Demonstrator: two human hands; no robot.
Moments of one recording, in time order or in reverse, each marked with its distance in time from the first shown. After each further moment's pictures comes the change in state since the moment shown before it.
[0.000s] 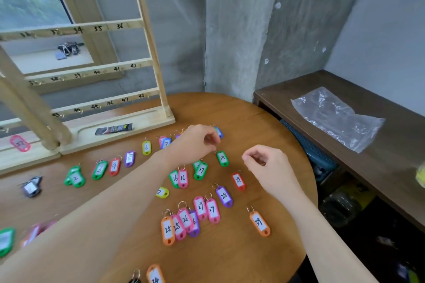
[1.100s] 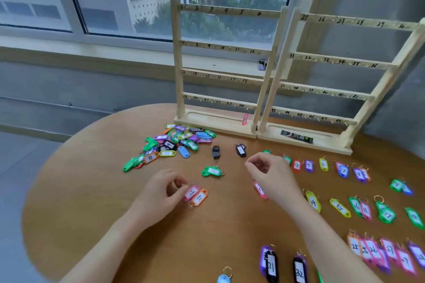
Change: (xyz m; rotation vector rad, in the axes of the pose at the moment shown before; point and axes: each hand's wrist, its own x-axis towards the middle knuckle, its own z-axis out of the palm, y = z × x) left_hand -0.481 -0.163 -0.109 0.030 0.680 -0.539; right_hand -0.084 -0.237 0.284 0.062 -0.503 -0.369
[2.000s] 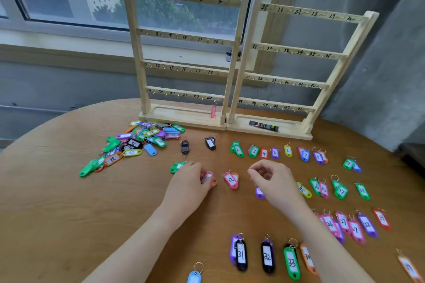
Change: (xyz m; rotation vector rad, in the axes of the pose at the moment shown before) left_hand 0.047 0.088 0.094 0.078 -0.032 -0.068; right_hand -0.036 0.047 -0.047 -0.072 0.084 0.152
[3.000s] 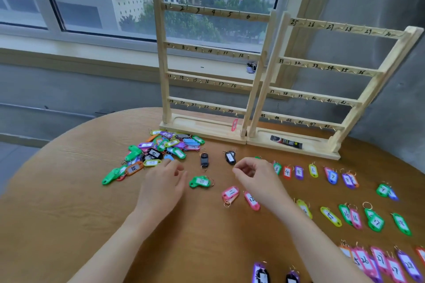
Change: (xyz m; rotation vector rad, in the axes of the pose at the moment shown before) left_hand 0.012 -0.070 -0.058 0.178 0.246 -0.057; right_hand 0.048 -0.052 0.052 0.017 -0.153 -0.089
